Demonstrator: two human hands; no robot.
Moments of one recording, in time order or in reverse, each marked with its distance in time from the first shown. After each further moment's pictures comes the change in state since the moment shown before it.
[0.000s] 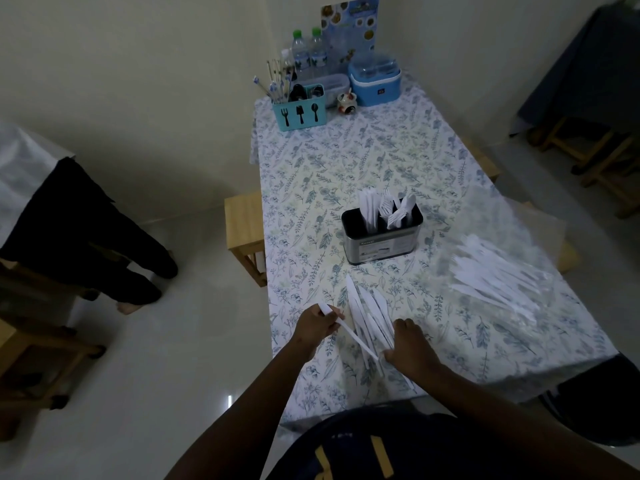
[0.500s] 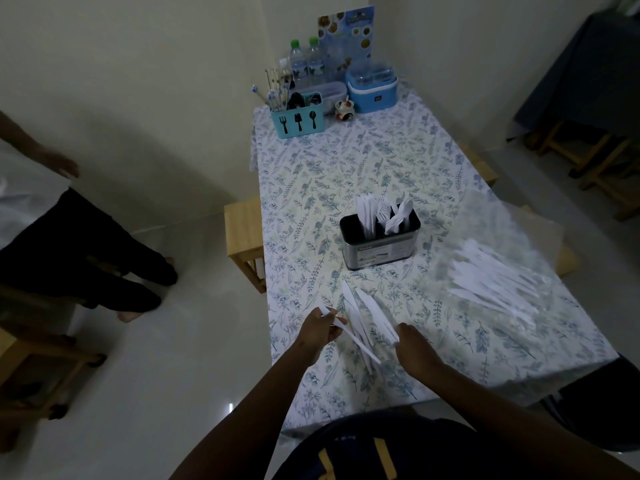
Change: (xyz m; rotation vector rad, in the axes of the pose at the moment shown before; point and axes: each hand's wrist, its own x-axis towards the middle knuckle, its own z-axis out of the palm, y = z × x) left_hand 0.007 0.003 0.010 -0.103 0.014 -0.088; right_hand 0.009 0.009 -0.004 0.106 -0.034 0.019
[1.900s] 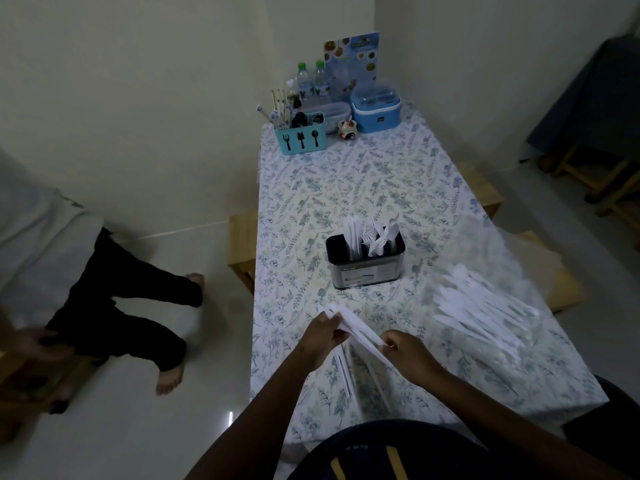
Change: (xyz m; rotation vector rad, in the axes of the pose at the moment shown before) left_hand 0.005 0.011 0.062 -0.104 -0.097 0.075; right_hand -0.004 0.003 -0.084 0.260 -0.091 -0.154
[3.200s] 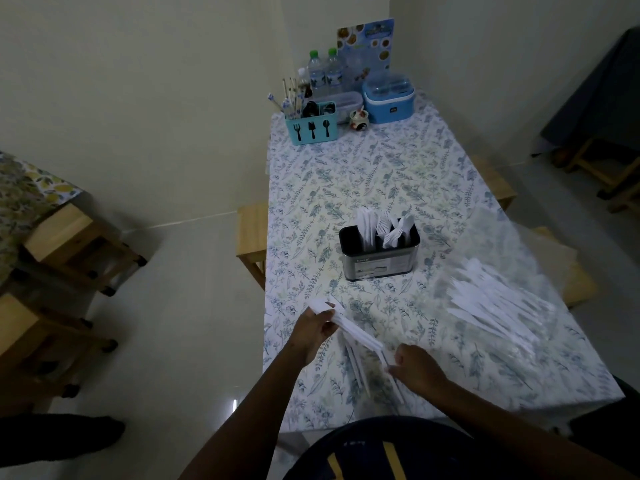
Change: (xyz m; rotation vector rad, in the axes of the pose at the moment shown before) left_hand -0.012 0.007 -0.041 -0.102 0.083 0.044; right_hand -0.002 0.027 0.044 -0.304 -0.093 0.127
